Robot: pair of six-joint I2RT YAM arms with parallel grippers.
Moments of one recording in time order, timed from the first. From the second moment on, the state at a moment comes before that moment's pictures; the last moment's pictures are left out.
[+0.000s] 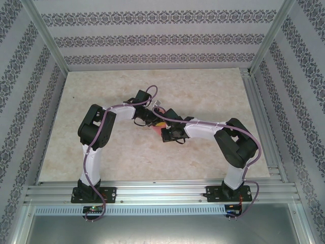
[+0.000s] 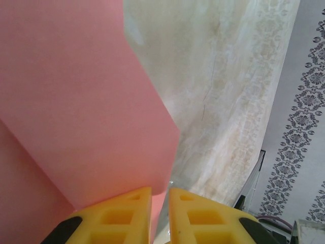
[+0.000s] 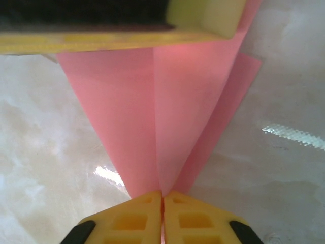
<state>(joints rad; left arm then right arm) -0.46 2.12 1.34 -0.23 0.81 -0.72 0.74 1.81 1.03 -0.36 -0.08 0.49</state>
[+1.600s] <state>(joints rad) -0.46 2.17 1.36 -0.24 0.80 -0.69 0.50 1.57 0.71 0.06 -0.41 0.72</state>
